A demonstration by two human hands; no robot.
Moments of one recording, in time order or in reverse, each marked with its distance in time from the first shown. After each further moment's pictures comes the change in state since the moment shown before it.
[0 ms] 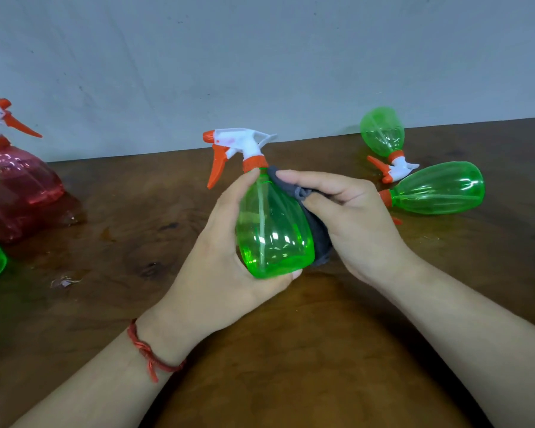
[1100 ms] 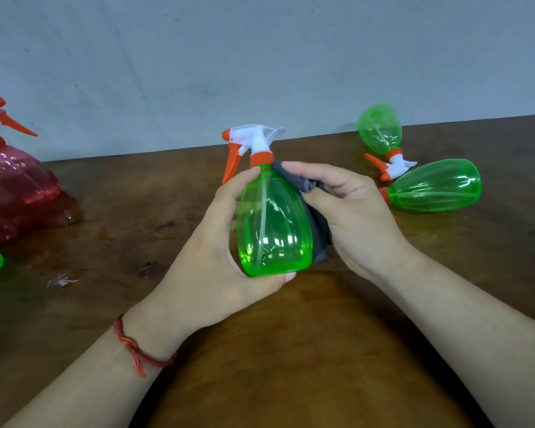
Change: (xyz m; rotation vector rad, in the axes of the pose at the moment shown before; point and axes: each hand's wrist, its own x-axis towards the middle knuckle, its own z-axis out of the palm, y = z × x) left_hand 0.002 0.003 -0.008 -0.047 -0.079 -0.004; right_hand 0.004 0.004 -0.004 0.068 0.030 0.026
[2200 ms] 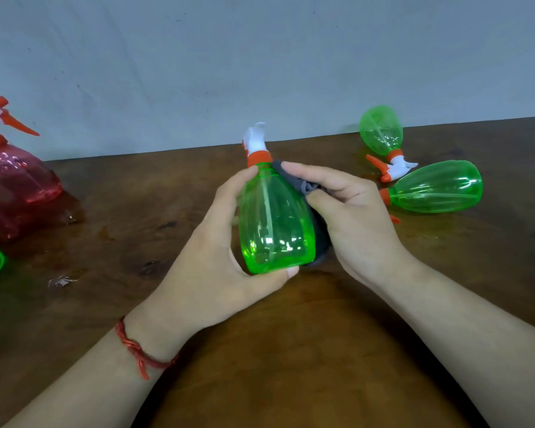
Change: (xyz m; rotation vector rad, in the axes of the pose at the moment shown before) left_hand 0.000 0.006 0.000 0.000 0.023 0.011; right_hand -0.006 -0.004 0.008 -0.039 0.035 -0.042
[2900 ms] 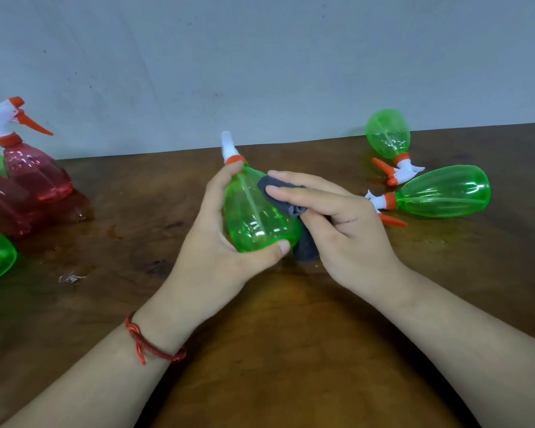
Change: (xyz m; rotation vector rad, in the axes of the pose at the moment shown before) left_hand 0.004 -0.014 0.003 -0.353 0.136 -0.190; right_hand -0.011 0.002 0.004 -0.399 -0.163 -0.300
